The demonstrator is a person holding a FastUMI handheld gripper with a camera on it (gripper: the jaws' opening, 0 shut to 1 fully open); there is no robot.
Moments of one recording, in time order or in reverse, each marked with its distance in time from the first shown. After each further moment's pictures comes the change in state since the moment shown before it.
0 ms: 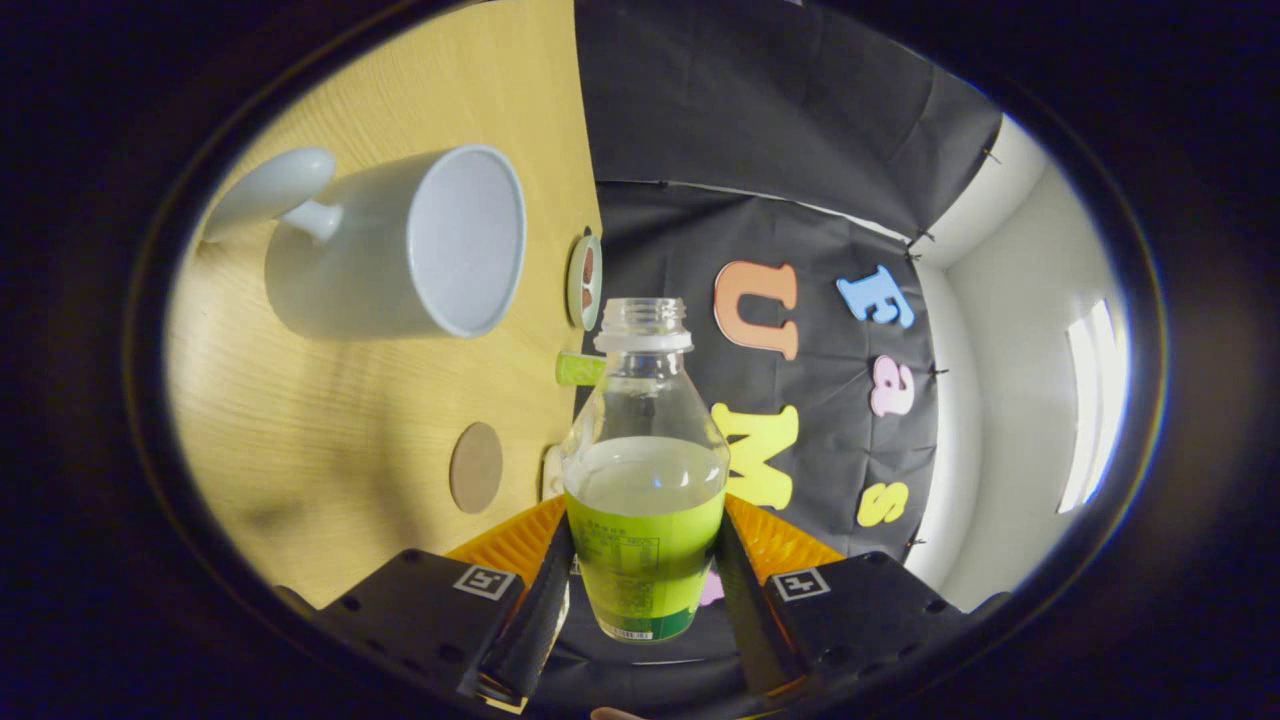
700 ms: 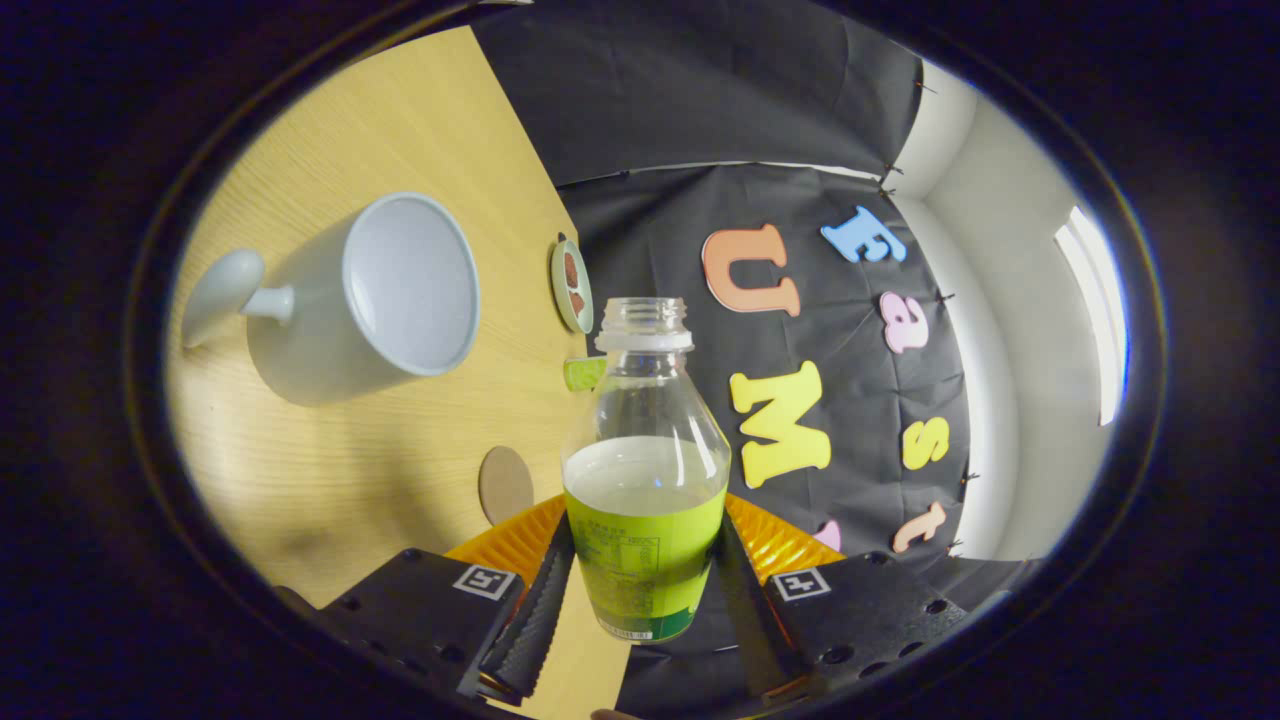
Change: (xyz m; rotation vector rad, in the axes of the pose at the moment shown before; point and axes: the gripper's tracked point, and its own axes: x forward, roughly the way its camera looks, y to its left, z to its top) arm -0.002 0.014 -0.004 0.218 0.034 0.072
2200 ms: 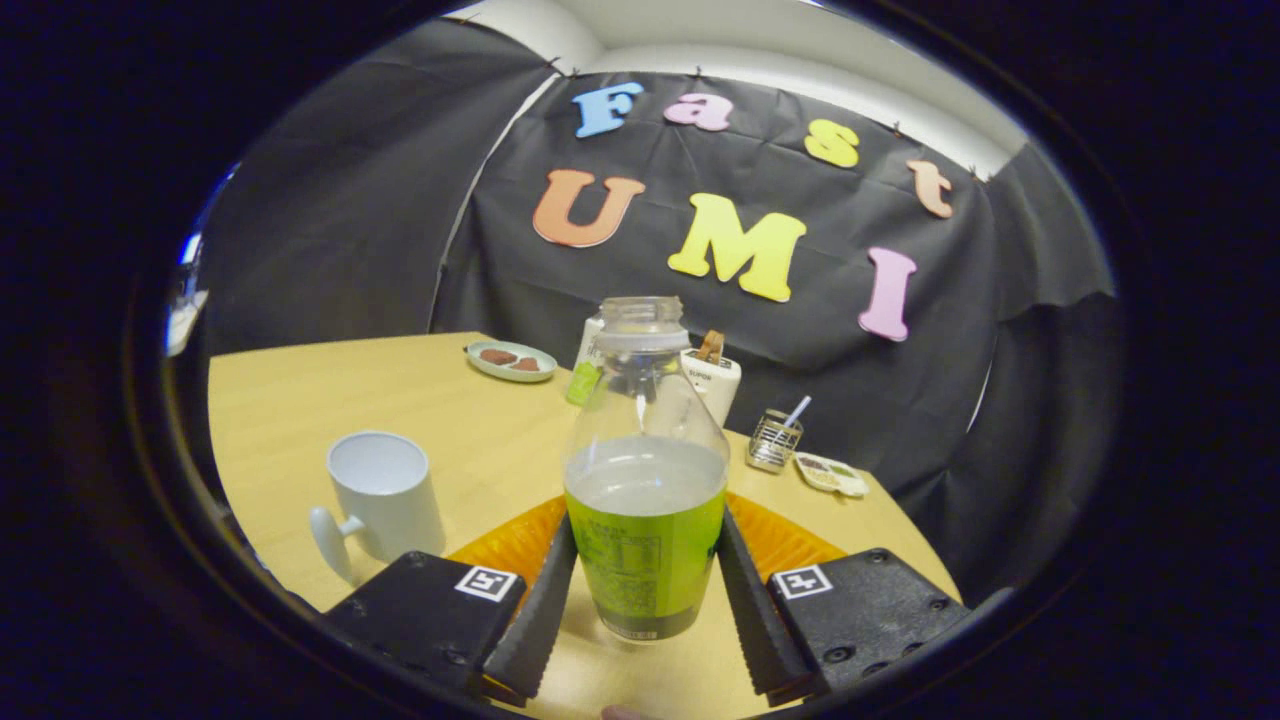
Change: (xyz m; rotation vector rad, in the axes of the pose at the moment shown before) arm -0.030 0.021 -0.050 1.017 0.120 0.250
